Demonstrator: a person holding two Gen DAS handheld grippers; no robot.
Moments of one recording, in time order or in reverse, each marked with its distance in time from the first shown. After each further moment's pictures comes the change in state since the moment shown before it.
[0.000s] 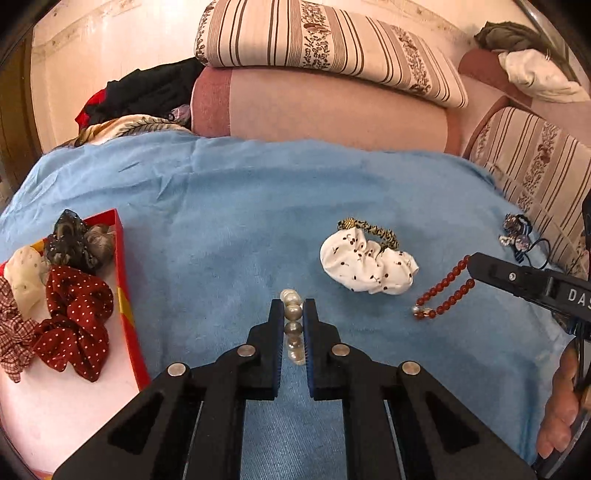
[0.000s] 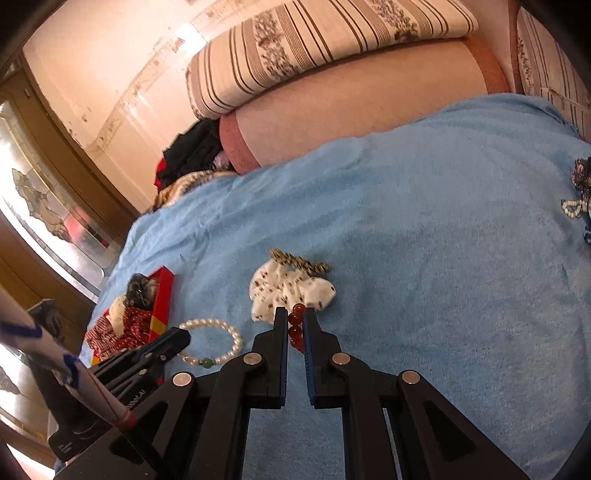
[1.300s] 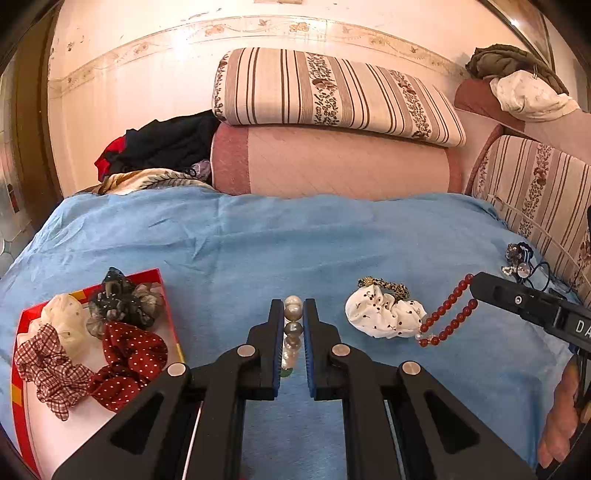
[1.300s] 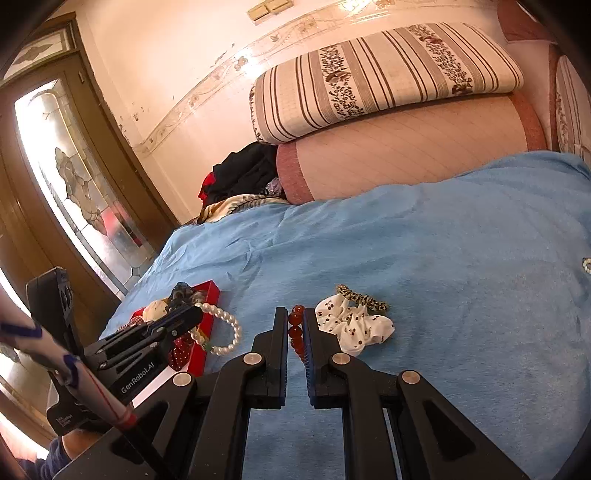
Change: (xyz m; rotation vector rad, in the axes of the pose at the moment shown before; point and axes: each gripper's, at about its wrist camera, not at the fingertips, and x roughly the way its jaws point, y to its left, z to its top) left arm -0.044 0.017 0.018 0.045 -0.187 0.060; right arm -0.016 0.048 -0.001 -0.149 -0.124 0.101
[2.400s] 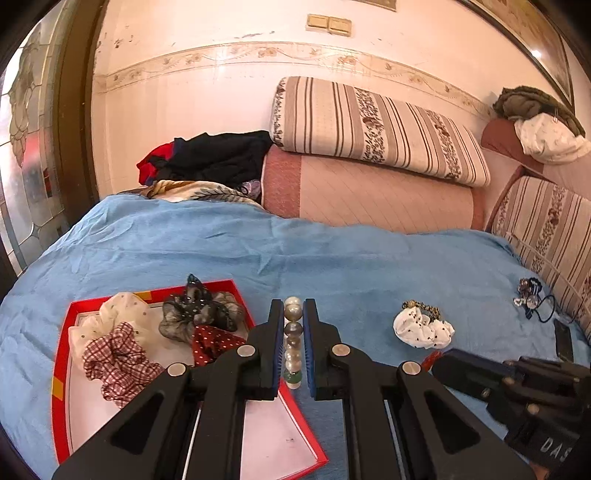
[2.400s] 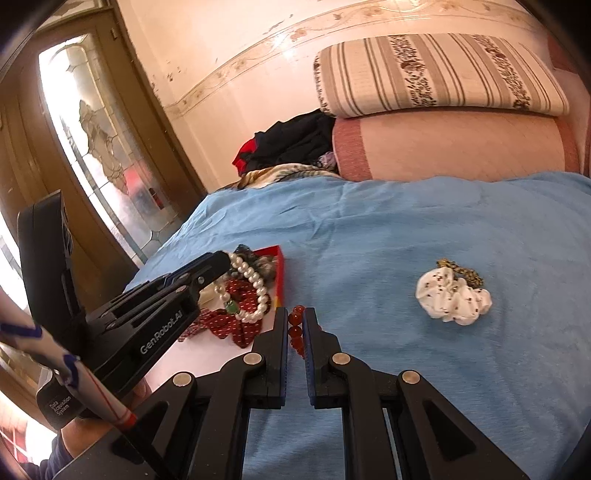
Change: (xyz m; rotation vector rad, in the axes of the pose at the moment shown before) left arm -0.058 0.069 0.000 -0.099 -0.092 0.074; right arm 0.026 0.125 -0.027 -0.108 0.087 0.029
